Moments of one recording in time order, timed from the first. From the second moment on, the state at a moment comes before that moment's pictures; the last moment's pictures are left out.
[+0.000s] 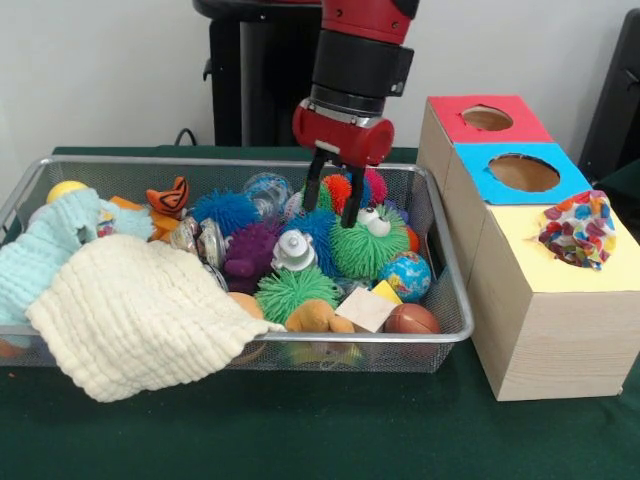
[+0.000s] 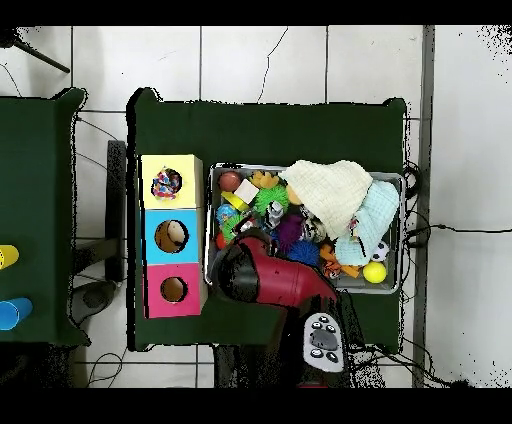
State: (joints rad) arm -0.11 -0.61 -0.17 1.87 -0.02 0.01 2.38
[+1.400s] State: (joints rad) arm -0.30 -0.62 -0.24 1.57 -0.22 0.07 2.38
